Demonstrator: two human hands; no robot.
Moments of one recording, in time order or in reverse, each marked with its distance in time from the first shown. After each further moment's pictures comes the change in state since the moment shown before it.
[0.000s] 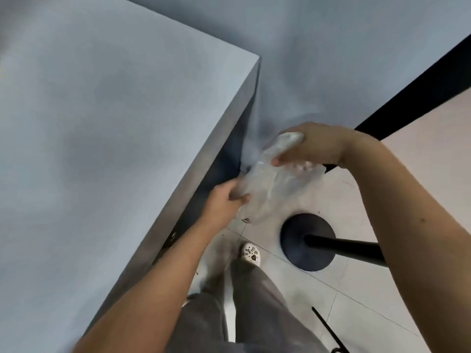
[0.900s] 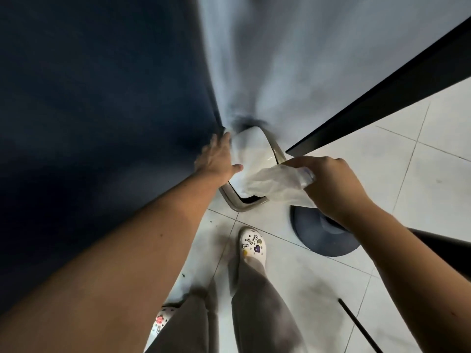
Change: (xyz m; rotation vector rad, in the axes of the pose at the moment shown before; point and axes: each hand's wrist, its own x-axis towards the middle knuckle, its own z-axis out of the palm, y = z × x) left_hand 0.282 -0.229 0.113 0.922 -0.147 -0.157; right_hand 0.172 0.283 0.188 -0.175 0.425 0.124
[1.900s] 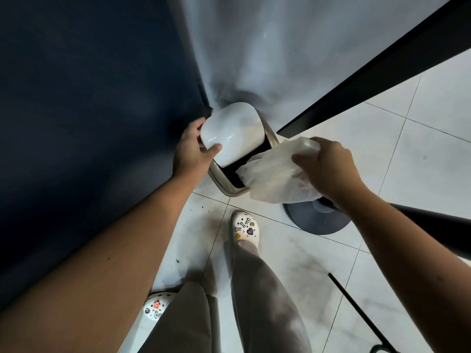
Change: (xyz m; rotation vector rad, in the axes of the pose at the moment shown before) left_hand -0.011 -0.046 0.026 -0.675 0.266 0.062; right_hand 0.003 0.006 0.019 0.210 0.054 0.347
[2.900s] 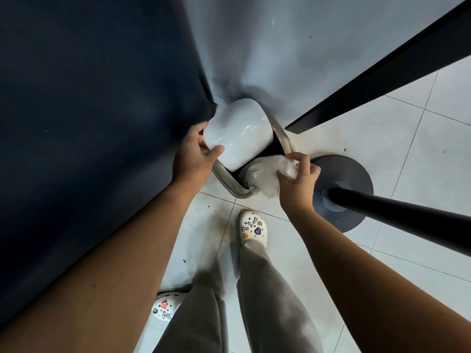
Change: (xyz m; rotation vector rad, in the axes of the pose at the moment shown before) left_hand -0.003 -0.005 -0.006 0.041 0.008 -0.036; right_hand 0.015 0.036 0.133 0.595 0.229 0.216
